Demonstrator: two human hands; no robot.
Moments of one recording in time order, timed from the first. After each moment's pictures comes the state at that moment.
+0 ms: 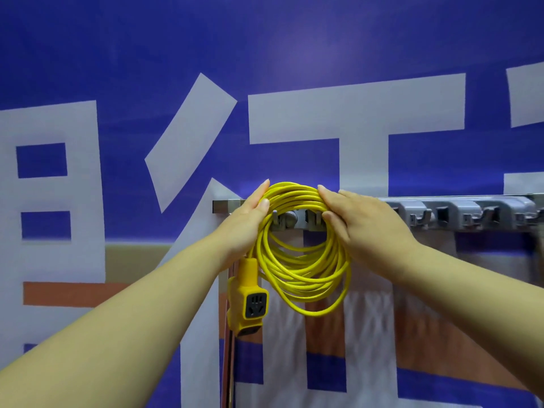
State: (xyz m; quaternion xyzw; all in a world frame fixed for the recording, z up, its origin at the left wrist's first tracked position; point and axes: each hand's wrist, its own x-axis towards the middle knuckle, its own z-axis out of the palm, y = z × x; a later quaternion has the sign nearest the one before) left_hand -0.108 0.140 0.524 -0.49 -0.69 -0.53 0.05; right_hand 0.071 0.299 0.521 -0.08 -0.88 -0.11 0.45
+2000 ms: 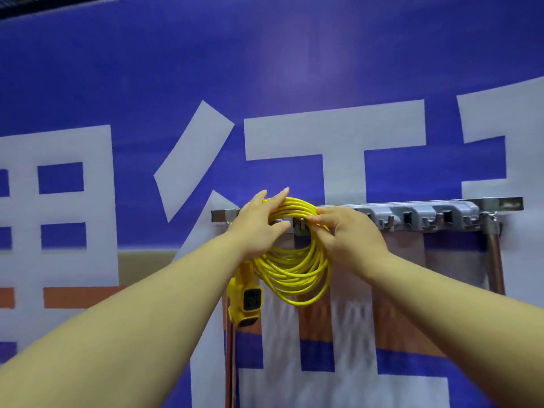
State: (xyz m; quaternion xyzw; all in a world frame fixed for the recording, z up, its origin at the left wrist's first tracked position) left_hand -0.057 0.129 0.543 -0.52 -0.76 -0.33 0.21; right_hand 0.100 0.265 0.517 -0.09 -0.86 -0.01 0.51
